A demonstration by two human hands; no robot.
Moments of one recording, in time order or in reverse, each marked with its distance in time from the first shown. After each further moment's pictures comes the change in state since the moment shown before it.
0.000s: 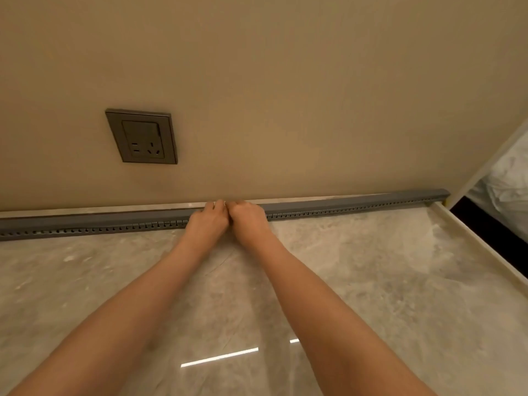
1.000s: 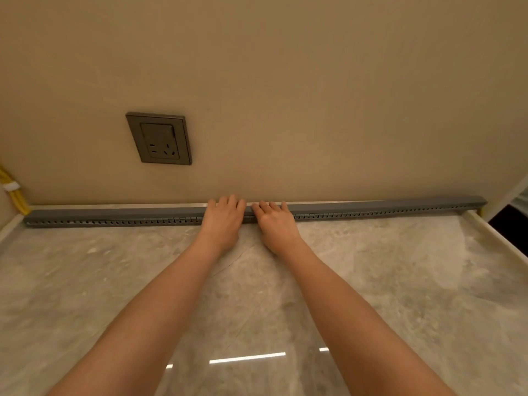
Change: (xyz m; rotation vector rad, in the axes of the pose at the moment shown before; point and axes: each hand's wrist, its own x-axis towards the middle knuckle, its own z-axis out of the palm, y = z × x) left_hand 0.009 0.013 -0.010 0.096 -0.174 -0.165; right_hand -0.009 0.042 0.016 -0.167 0.005 -0.097
